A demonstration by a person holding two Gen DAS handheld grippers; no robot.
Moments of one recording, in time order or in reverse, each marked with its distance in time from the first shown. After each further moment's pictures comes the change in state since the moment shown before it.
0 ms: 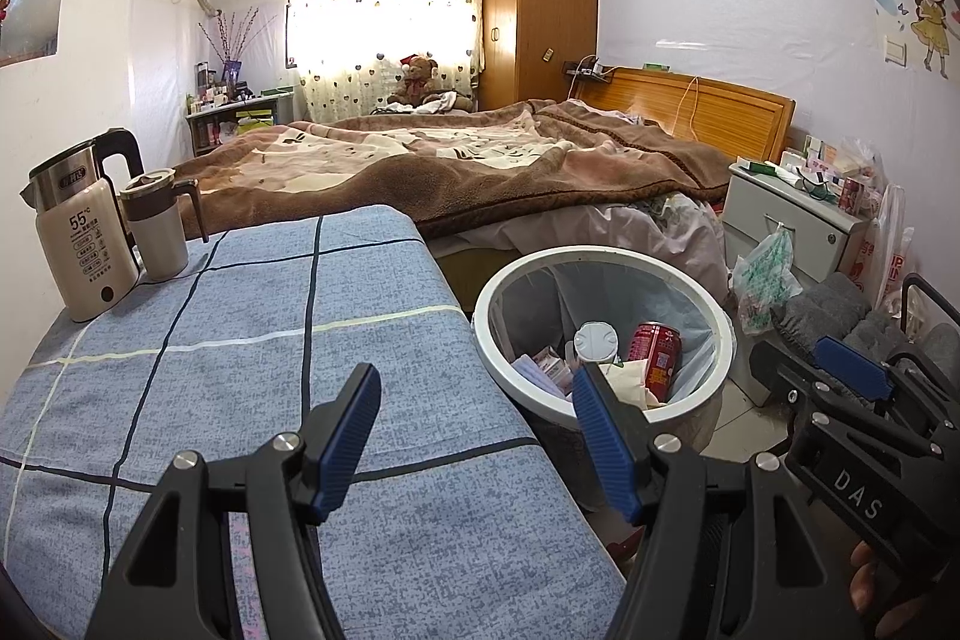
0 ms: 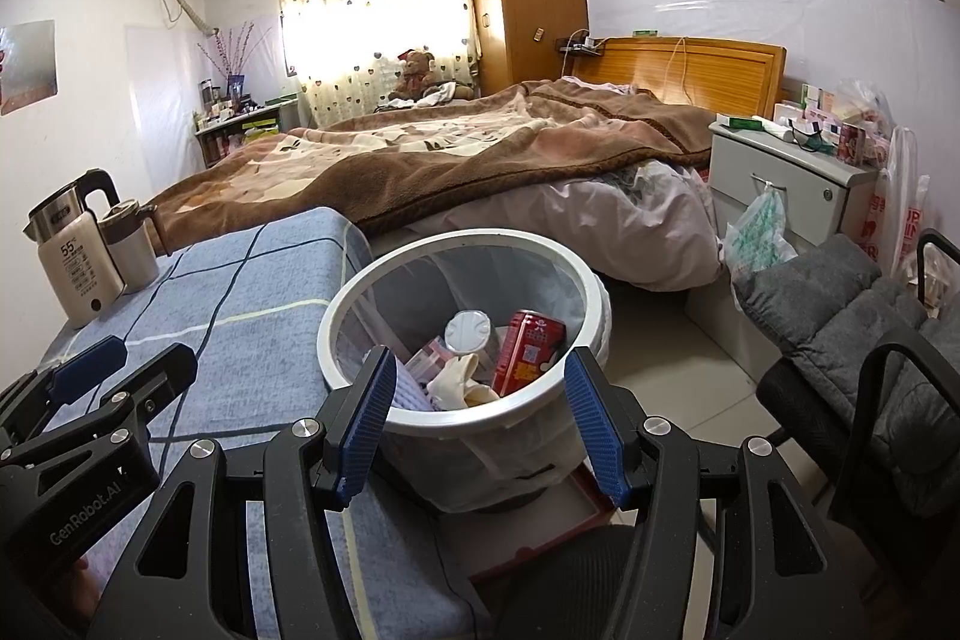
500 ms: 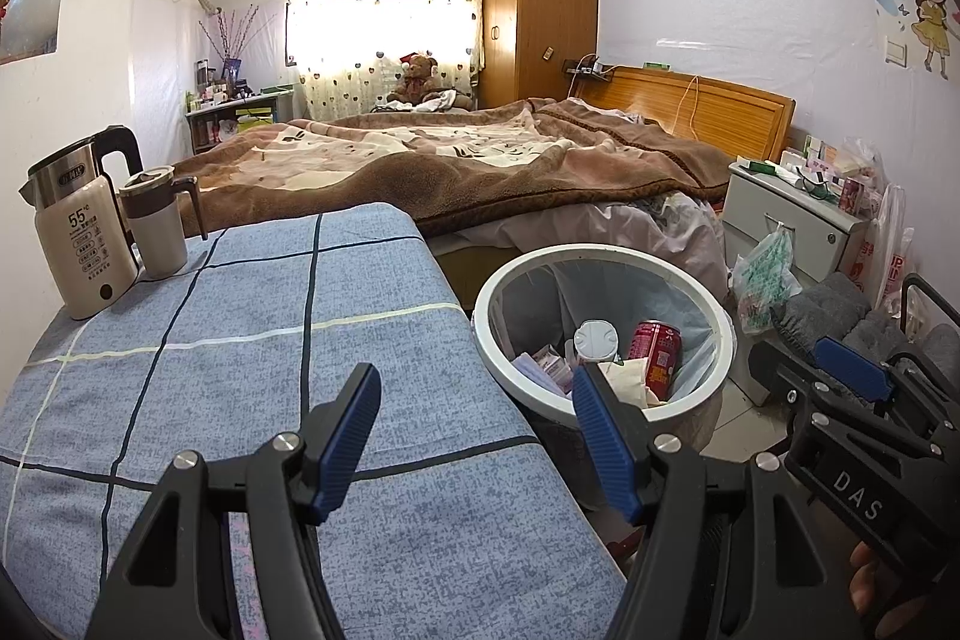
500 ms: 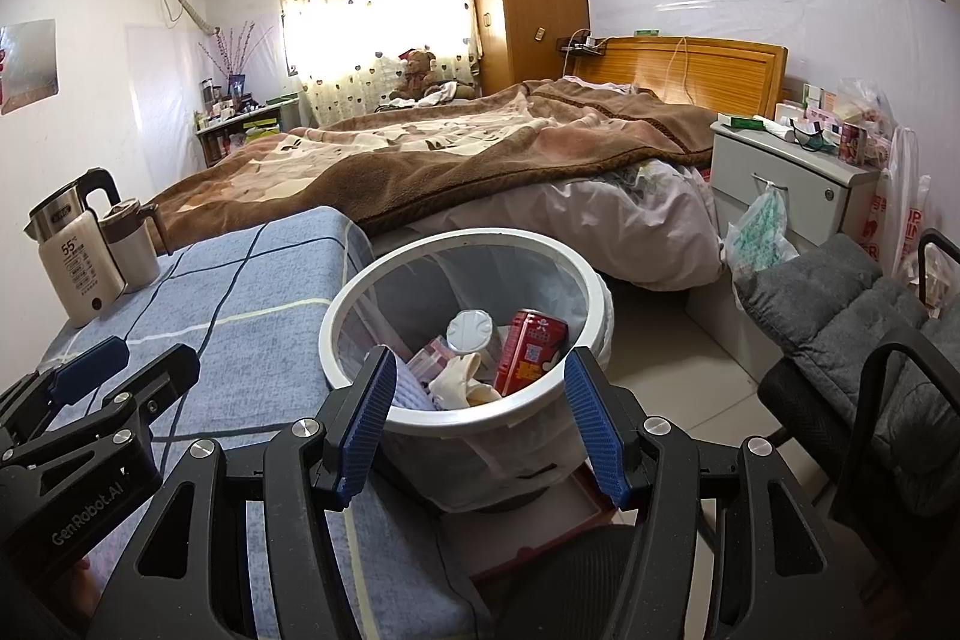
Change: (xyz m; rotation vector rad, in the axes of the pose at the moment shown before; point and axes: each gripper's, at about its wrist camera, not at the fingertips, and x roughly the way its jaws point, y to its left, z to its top) left arm -0.001 0.001 -0.001 0.000 0.003 -0.003; right arm 0.000 0.000 0.000 -0.002 0.001 0.000
